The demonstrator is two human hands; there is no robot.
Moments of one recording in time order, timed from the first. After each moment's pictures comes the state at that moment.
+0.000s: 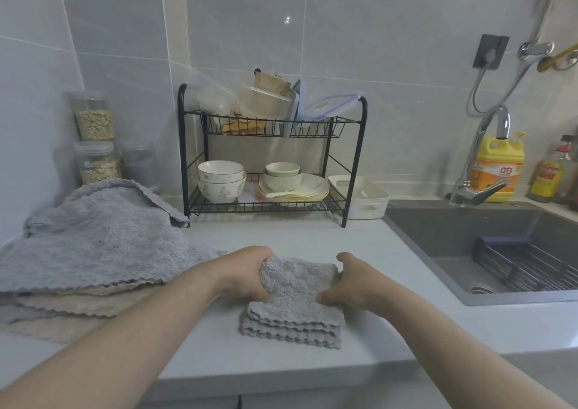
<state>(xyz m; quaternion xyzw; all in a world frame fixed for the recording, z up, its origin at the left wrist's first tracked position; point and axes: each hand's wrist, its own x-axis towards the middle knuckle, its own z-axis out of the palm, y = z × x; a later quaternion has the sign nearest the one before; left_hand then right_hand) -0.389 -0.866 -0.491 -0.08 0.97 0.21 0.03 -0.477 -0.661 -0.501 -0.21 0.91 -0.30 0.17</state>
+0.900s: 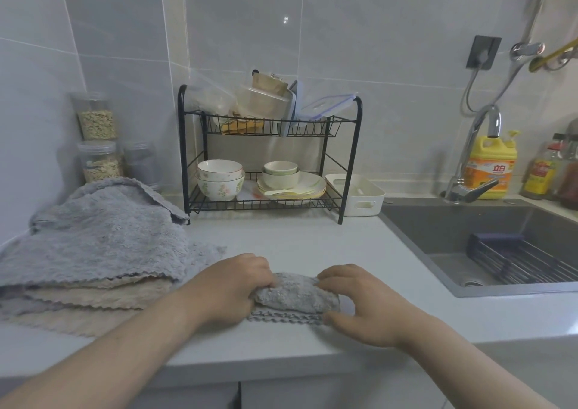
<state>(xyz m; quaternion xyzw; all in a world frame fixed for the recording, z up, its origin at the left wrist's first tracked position) -0.341 -0.862 -0.505 0.11 0.98 0.07 -0.11 -0.442 -0.616 -0.509 -0.55 0.82 -0.18 -0.05</state>
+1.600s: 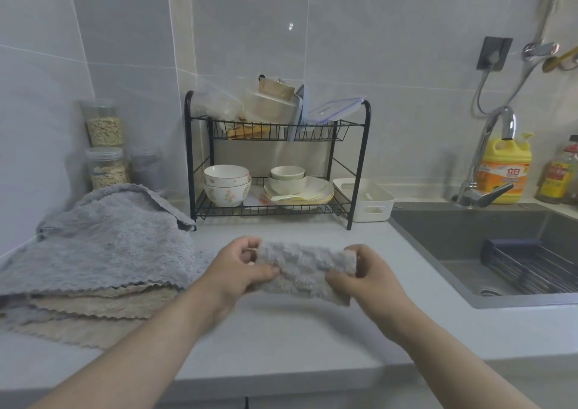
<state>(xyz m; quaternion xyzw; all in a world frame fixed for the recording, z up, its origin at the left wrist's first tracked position) -0.358 -0.858 -0.503 -0.14 0.68 0.71 -0.16 -0.439 -0.649 -0.495 -0.25 0.73 -0.63 0.11</state>
